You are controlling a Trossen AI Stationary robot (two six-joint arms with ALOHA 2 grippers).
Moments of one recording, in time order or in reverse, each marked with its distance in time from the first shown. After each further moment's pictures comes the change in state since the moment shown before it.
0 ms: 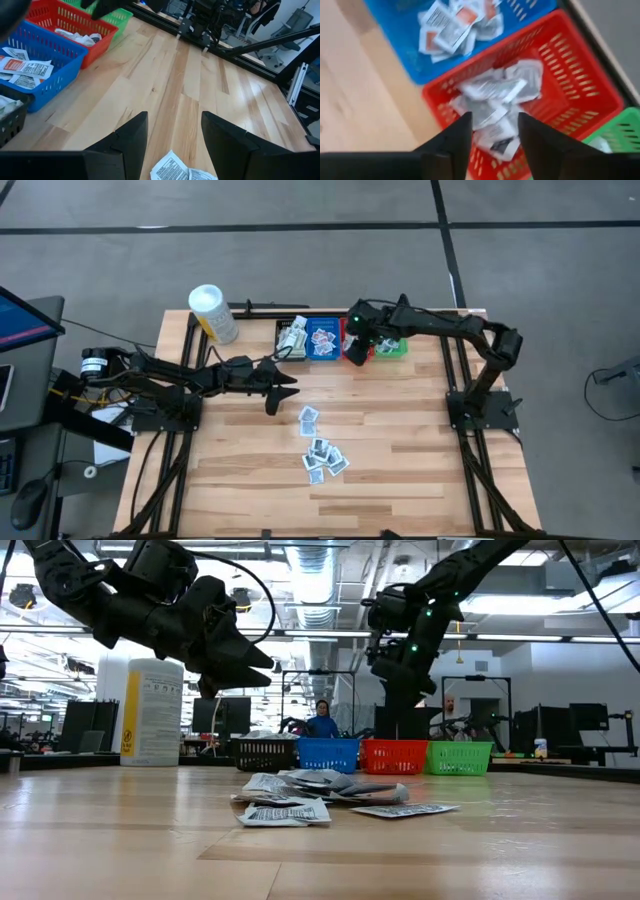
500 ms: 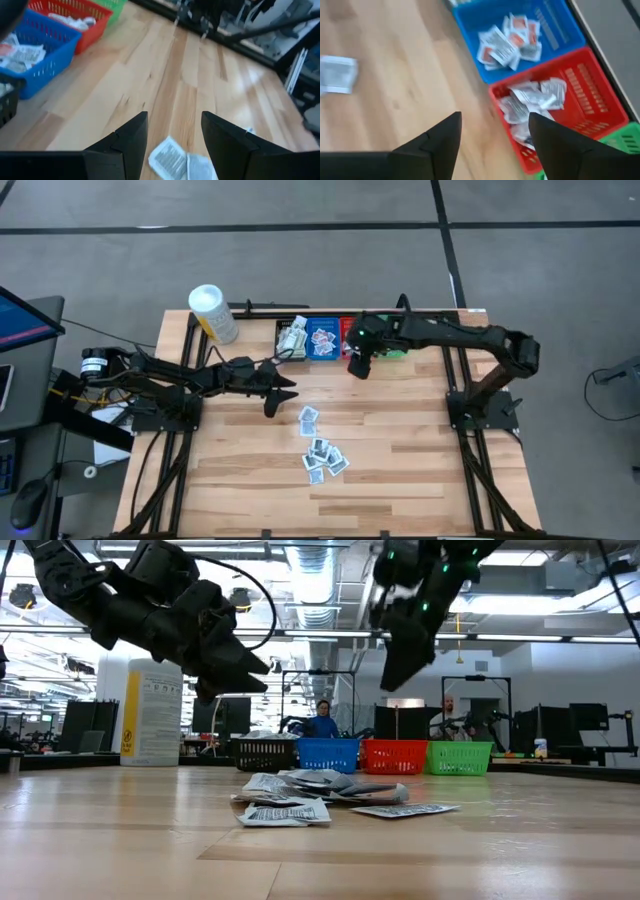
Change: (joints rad) left arm 0.000 0.000 0.000 -0.048 0.034 0.003; right arm 0.163 -0.149 0.000 -0.063 0.025 0.000
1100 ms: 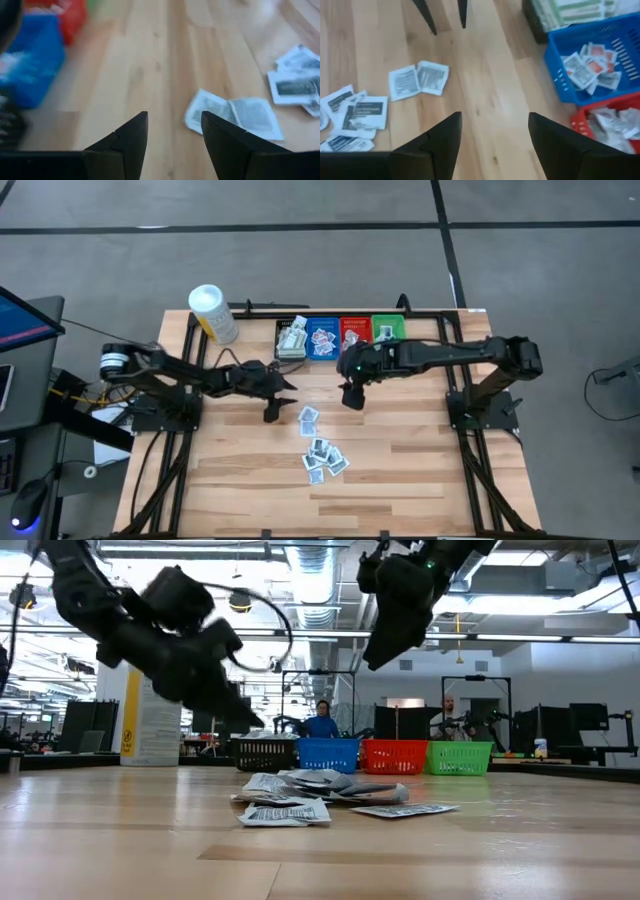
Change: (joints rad) left arm 0.017 0.164 0.011 -0.013 0.025 0.443; right arm 0.252 -0.011 0.000 0.065 -0.001 0.119
